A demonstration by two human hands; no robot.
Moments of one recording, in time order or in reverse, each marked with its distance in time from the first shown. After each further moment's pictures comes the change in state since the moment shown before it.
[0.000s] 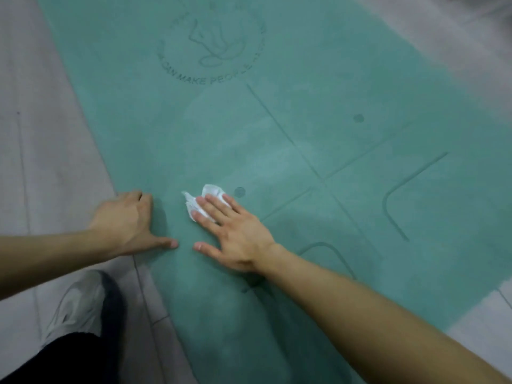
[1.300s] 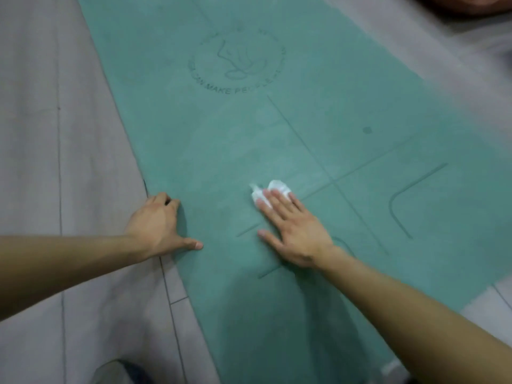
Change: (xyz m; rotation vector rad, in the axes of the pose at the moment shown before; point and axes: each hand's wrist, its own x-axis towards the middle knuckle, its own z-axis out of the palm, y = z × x) left_hand -0.031 0.006 0.033 -0.215 0.071 -0.024; right_hand -0.068 0.041 -0.013 -0.073 0.053 0.192
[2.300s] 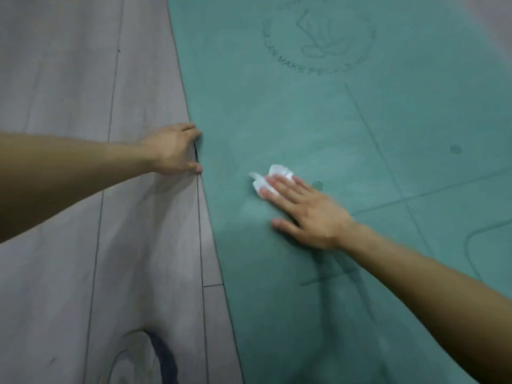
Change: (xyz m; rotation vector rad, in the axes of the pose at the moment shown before) left_hand 0.072 -0.105 -0.032 -0.085 -0.012 0.061; right_hand 0.088 -0.031 -0.008 -0.062 -0.118 -0.455
